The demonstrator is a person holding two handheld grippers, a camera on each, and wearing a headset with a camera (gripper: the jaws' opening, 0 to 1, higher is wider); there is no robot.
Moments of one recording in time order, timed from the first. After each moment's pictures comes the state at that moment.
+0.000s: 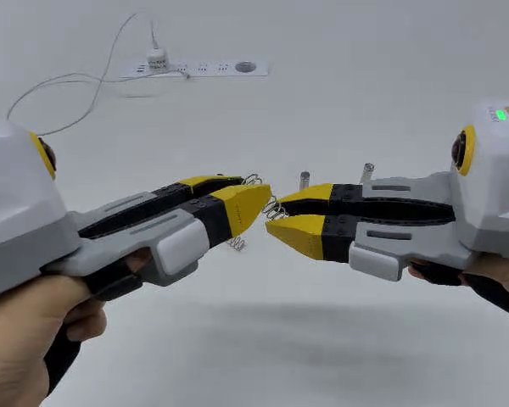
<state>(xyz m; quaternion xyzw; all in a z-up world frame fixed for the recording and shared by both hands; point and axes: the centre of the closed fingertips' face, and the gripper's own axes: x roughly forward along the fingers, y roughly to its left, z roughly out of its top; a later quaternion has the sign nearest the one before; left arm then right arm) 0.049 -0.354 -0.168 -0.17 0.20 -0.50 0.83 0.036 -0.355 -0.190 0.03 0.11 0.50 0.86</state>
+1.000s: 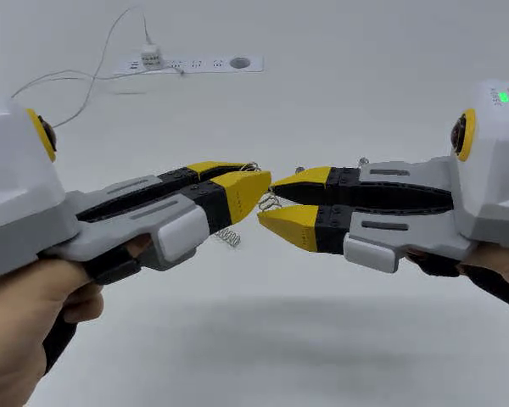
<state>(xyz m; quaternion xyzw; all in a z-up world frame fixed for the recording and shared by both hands) 0.047 -0.363 -0.160 -0.14 0.18 -0.53 0.82 0.040 -0.360 -0.185 0.01 0.11 0.49 0.87</state>
